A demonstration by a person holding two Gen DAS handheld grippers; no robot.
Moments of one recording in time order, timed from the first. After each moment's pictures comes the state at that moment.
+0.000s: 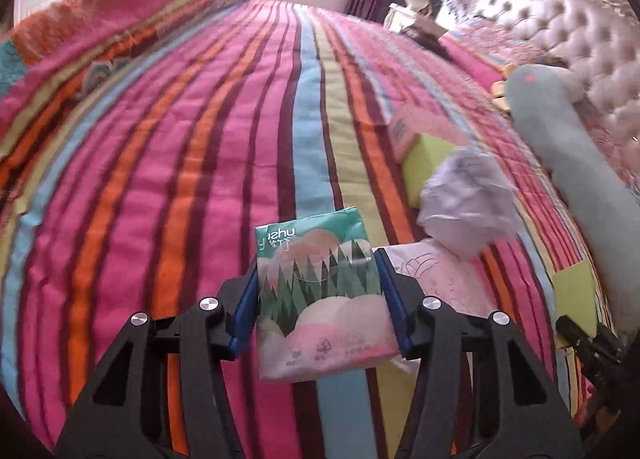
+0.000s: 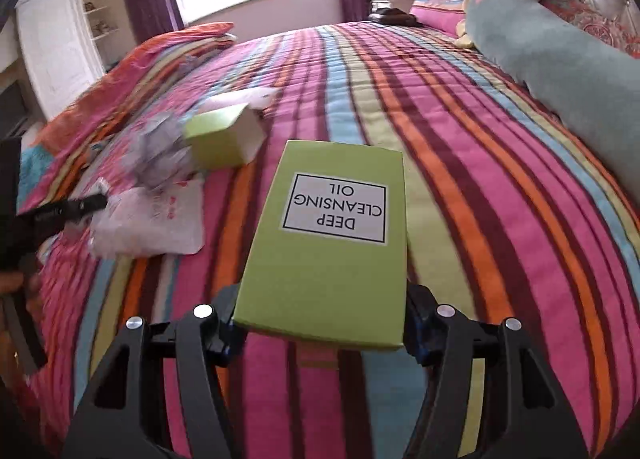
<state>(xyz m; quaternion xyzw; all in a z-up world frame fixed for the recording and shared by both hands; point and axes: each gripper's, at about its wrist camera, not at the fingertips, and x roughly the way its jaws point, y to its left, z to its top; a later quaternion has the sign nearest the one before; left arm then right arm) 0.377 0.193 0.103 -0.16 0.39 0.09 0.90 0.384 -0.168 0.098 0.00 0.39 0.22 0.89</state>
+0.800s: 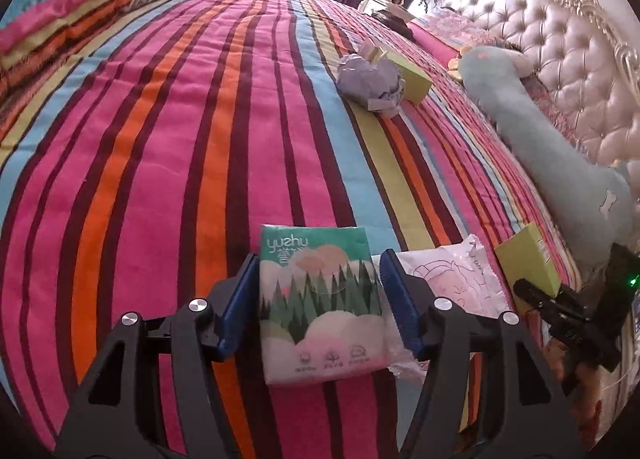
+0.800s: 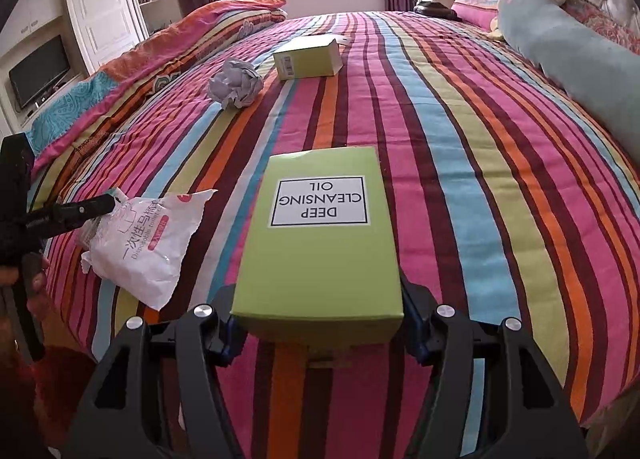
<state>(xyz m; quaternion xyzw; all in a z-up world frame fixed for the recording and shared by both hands) 0.205 0.173 0.060 -0.21 0.41 0.02 0.89 0.267 -0.172 0.075 -0.05 0.40 0.27 0.87</state>
